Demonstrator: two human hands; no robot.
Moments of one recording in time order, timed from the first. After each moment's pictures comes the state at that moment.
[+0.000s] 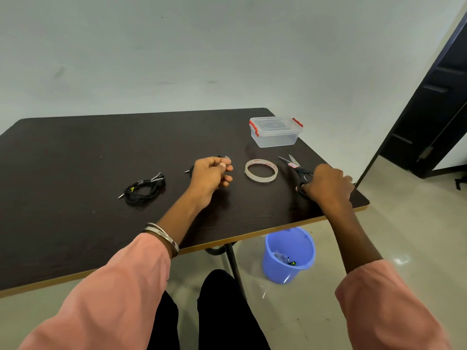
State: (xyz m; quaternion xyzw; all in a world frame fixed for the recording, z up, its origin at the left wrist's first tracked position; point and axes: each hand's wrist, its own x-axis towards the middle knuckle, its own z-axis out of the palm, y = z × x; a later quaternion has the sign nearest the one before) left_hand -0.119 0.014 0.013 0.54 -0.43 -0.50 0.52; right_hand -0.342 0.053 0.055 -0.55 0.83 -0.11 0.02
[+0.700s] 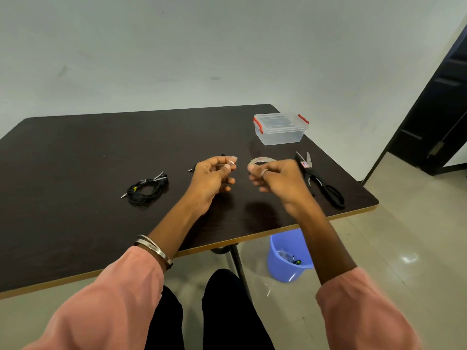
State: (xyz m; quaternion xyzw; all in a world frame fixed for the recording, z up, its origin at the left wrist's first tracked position) left_hand -0.112 0.033 0.014 0.49 -0.46 -0.53 0.53; right_hand -0.273 0.049 0.041 -0.56 0.58 -0.43 0.40
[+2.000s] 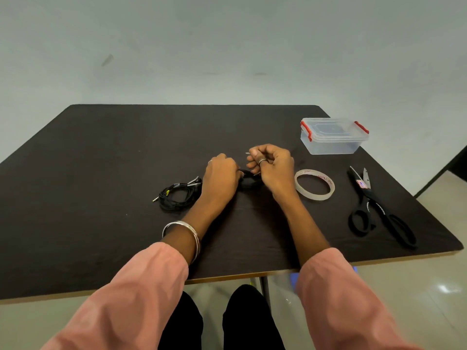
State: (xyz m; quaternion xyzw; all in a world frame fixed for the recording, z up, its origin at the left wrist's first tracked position) left_hand -0.052 -0.034 -0.015 0.68 -0.67 0.00 0.28; right_hand -0.181 -0.055 0.004 -0.61 0.48 -0.51 0.36
